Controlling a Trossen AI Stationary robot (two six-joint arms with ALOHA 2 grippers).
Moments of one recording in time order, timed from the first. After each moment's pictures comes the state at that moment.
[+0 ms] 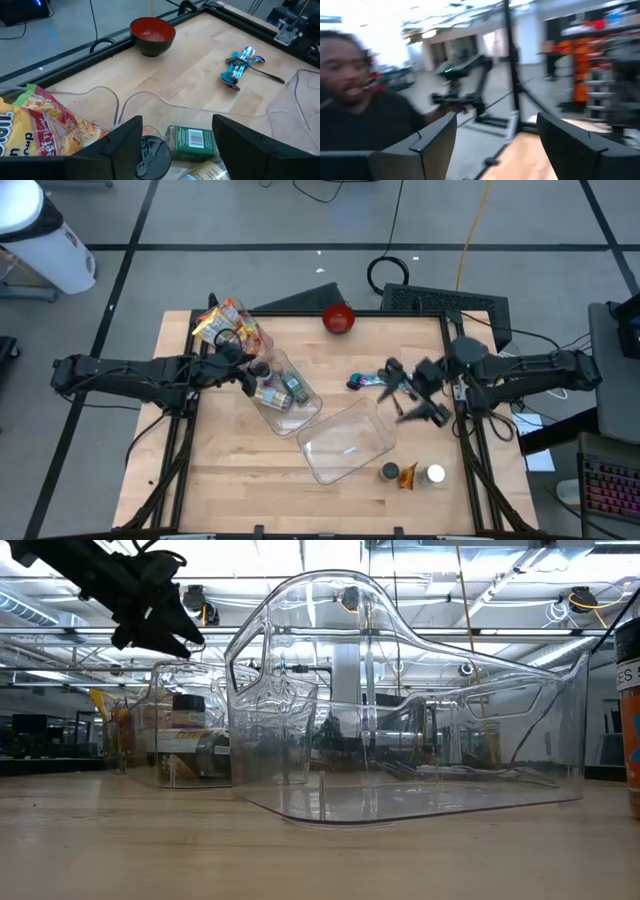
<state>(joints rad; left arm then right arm) 0.04 0.79 0.57 -0.34 -0.47 -0.50 -0.01 0.93 0.75 0.37 -0.65 0.24</state>
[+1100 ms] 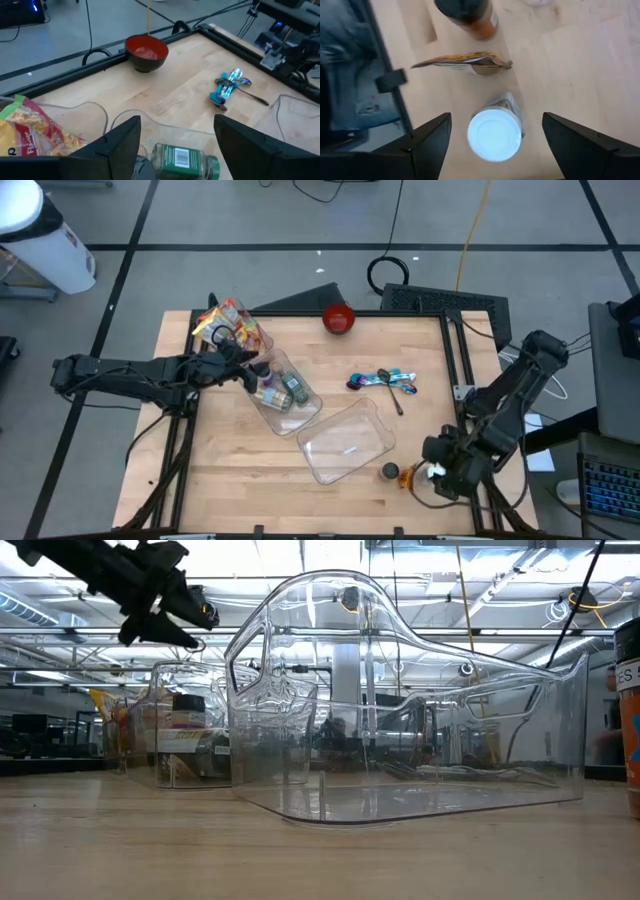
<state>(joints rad) 0.04 0.79 0.57 -0.24 -0.48 -0.53 0.92 1.25 1.03 -1.02 0.12 1.25</state>
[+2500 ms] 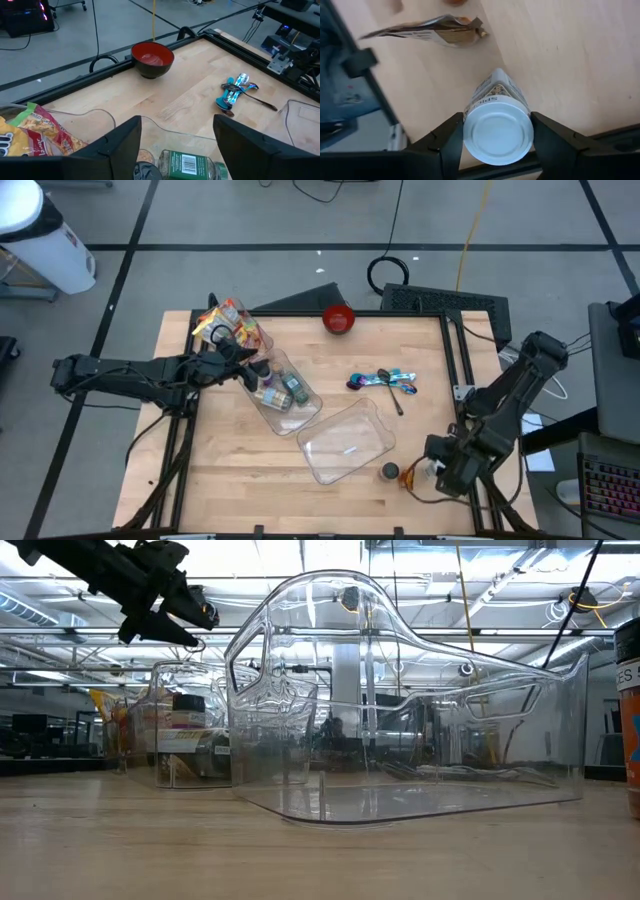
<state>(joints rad) 0.04 0.79 0.57 -0.23 -0.52 -0.50 0.91 1.29 1.03 -1.13 0.00 1.32</state>
